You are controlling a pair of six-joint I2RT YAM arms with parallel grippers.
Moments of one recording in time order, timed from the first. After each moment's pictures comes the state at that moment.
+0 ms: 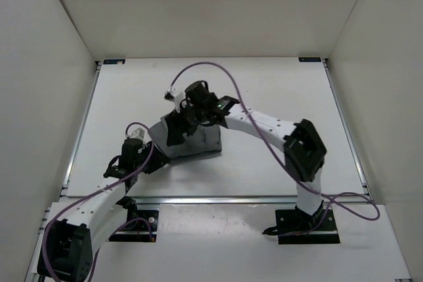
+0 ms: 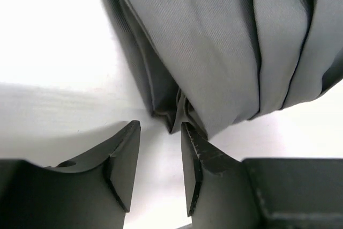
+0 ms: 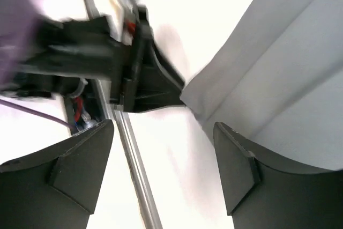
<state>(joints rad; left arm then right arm) -0.24 0.85 0.24 -0.14 0.16 -0.72 0.89 1.97 1.64 -0.41 -0.57 0.16</state>
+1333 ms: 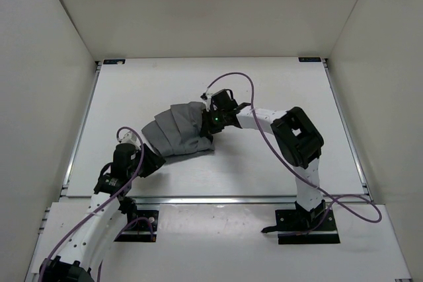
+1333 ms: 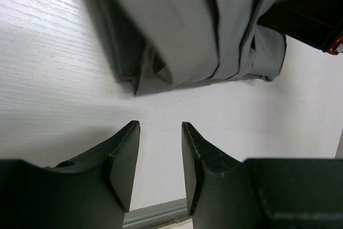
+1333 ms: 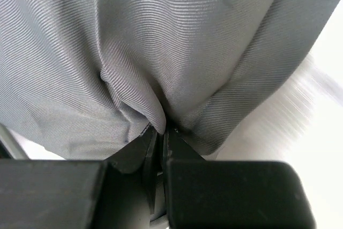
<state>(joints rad) -0.22 0.54 0.27 -0.42 0.15 -0.75 0.66 2.06 1.37 -0.17 -0.42 0.32</state>
